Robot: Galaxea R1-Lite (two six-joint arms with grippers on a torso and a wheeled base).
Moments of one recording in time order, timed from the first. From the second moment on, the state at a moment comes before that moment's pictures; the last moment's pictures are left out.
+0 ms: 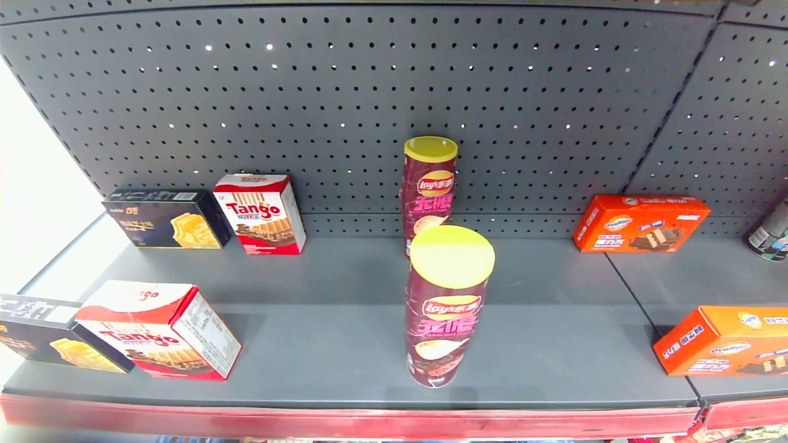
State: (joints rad) left arm 0.00 0.00 0.00 0.00 -0.03 0.01; right arm 0.00 0.01 0.00 0.00 -0.02 0.00
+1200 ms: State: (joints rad) left arm 0.00 0.00 0.00 0.00 -0.03 0.01; right arm 0.00 0.01 0.00 0.00 -0.01 0.00
